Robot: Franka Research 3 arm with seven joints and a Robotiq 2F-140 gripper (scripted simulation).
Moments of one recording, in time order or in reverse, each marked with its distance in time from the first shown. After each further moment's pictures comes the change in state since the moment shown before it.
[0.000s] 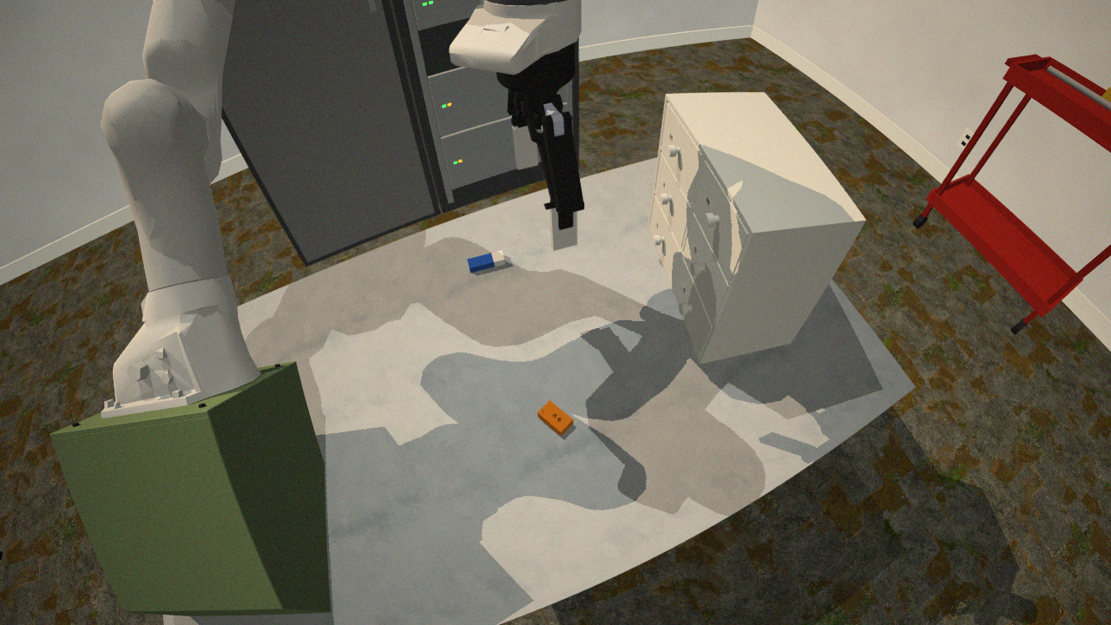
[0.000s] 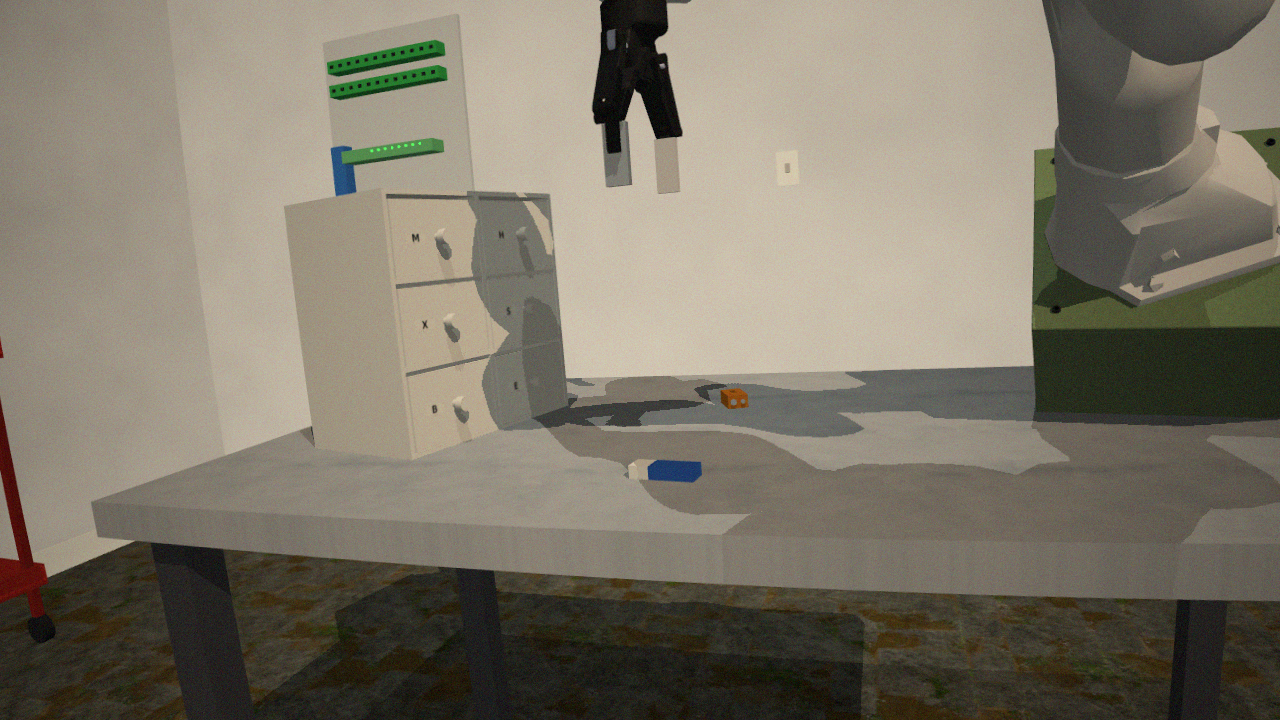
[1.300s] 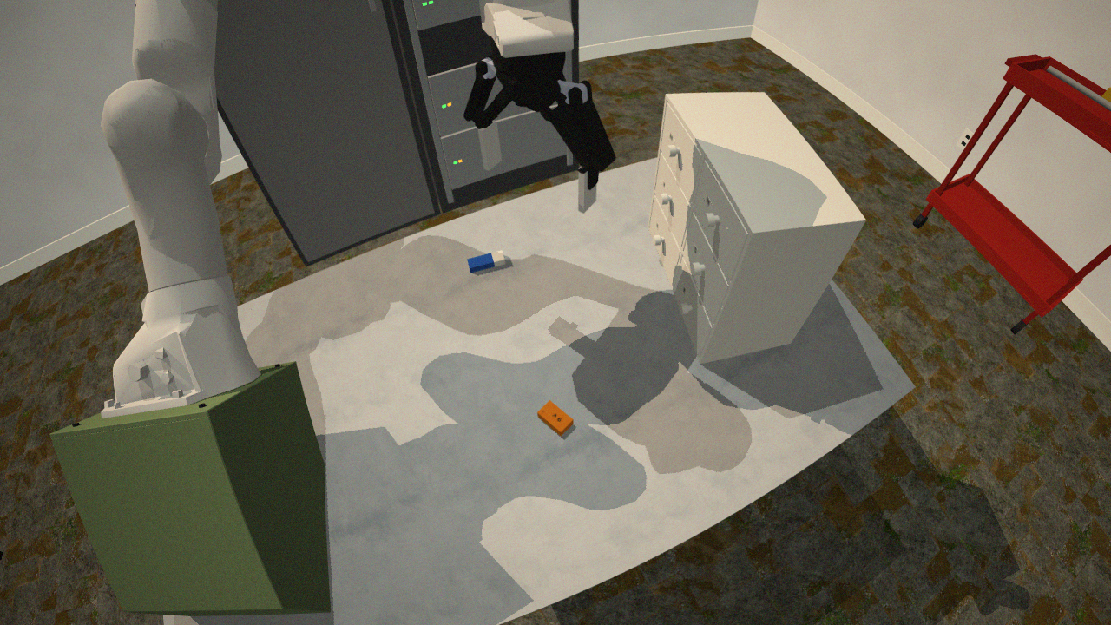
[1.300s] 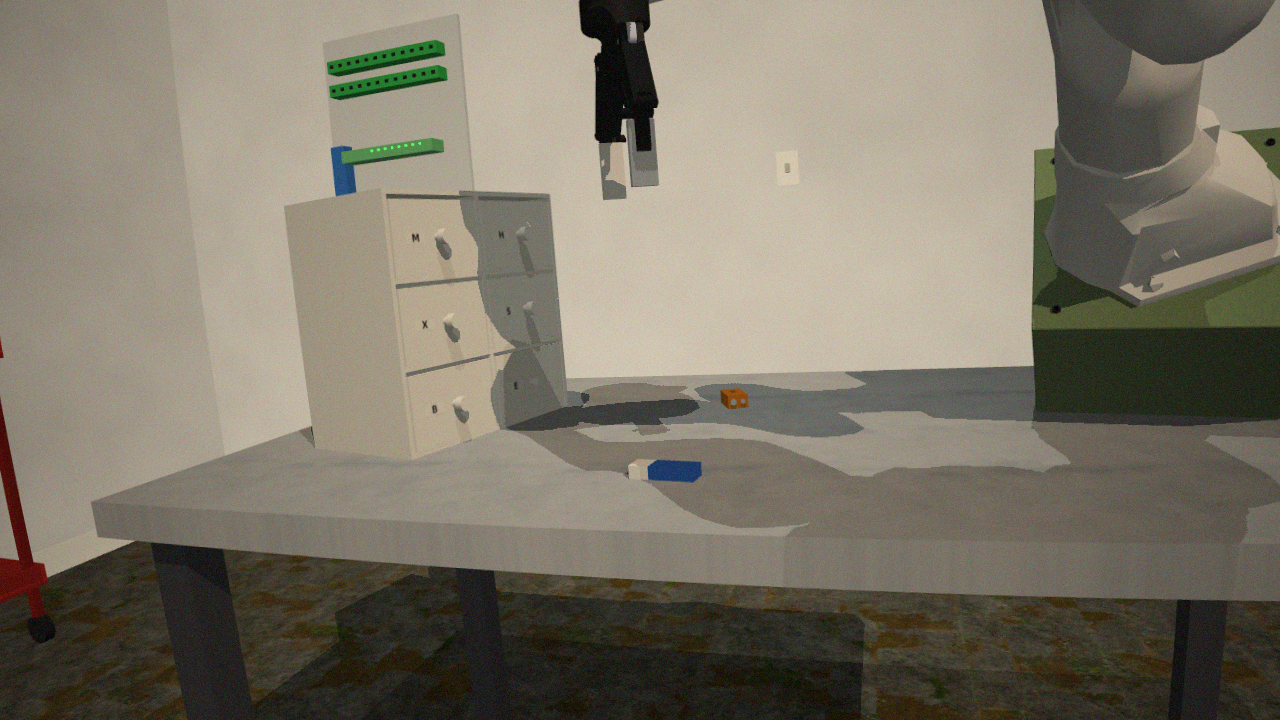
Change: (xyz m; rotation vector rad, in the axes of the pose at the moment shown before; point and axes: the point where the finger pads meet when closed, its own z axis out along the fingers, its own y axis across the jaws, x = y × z) arm -0.004 0.041 0.006 0.003 0.009 -0.637
